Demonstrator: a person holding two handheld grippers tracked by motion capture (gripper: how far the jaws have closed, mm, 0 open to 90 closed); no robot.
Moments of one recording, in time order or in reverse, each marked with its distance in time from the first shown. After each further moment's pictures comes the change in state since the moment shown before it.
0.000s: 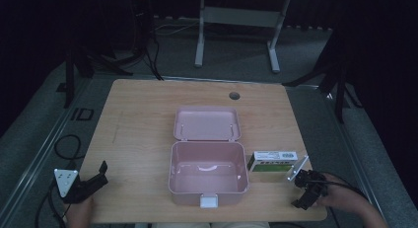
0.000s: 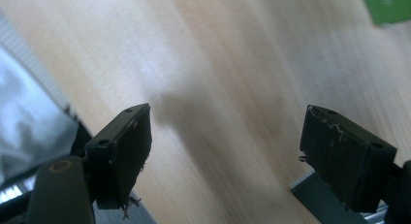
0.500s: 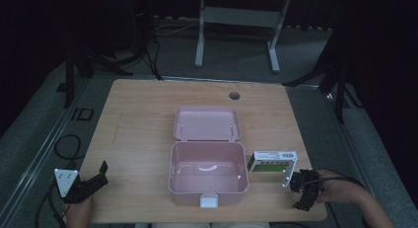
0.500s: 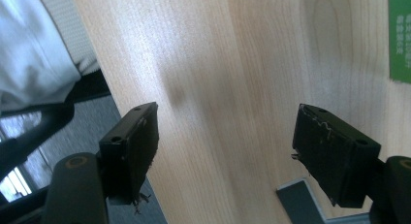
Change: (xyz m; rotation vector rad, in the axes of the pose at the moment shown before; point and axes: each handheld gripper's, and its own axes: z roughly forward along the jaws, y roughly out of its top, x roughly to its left) left arm 0.000 0.000 0.000 0.003 -0.005 0.002; right arm 0.014 0.021 -0.011 0.112 -0.002 -0.267
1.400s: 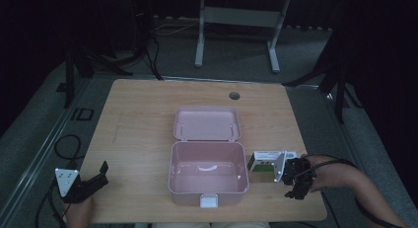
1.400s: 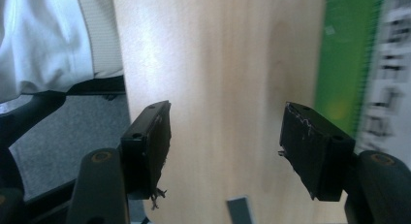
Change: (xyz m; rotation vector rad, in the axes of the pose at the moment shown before) left arm 0.000 0.000 0.001 0.008 -0.015 0.001; right arm 0.003 0.042 -0.054 -0.031 -0.042 -0.228
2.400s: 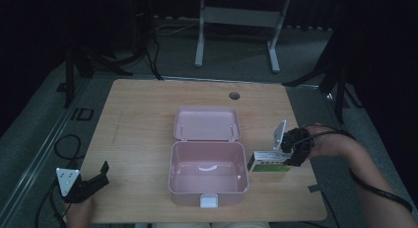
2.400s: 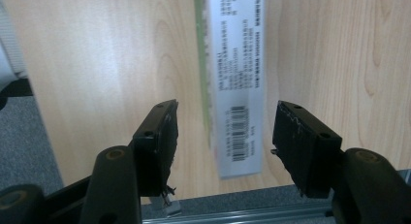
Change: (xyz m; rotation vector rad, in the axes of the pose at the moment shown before) left arm -0.001 0.000 0.001 0.007 -0.002 0.012; right arm -0.069 0.000 -0.030 0.016 -0.108 0.027
